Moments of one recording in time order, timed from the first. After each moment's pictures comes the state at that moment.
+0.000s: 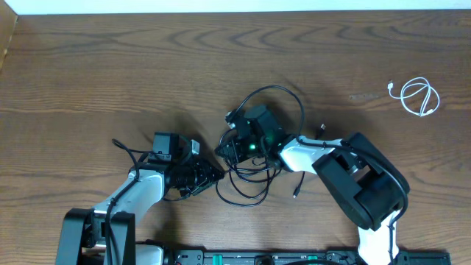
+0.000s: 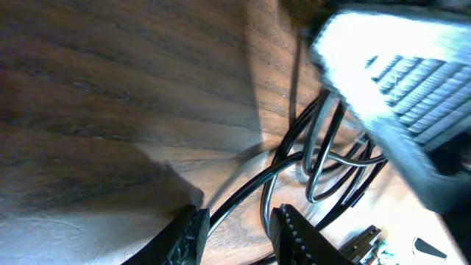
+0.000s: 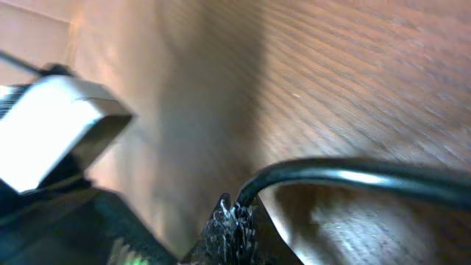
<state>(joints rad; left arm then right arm) -0.11 1.47 0.47 -0.32 0.67 -0.59 0.68 2.05 0.97 0.33 -0.69 0.55</state>
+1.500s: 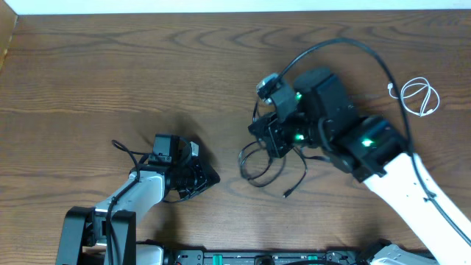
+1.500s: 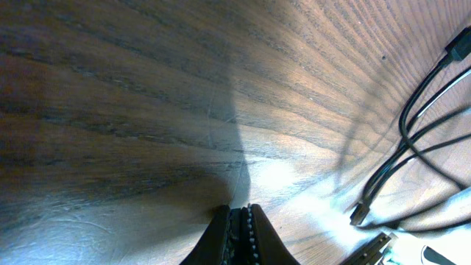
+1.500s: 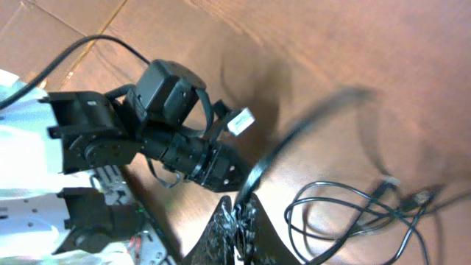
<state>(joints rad) -0.11 1.48 0.45 -0.31 0.64 -0.59 0.64 1.34 1.42 -0.83 -0.41 0.20</state>
